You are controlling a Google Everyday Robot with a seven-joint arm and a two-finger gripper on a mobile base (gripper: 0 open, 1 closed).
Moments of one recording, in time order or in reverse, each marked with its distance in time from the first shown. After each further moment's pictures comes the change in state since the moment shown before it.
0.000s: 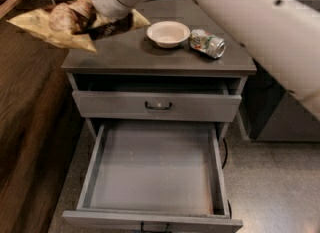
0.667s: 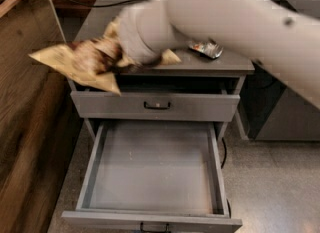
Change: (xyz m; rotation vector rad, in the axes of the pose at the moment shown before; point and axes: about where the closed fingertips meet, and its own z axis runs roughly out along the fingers) arm -0.018 0.095 -0.067 -0.005 0.103 0.113
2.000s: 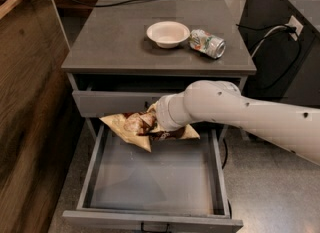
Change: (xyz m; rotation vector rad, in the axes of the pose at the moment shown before) arm 0.113 0.217 0.104 -0.224 0.067 0.309
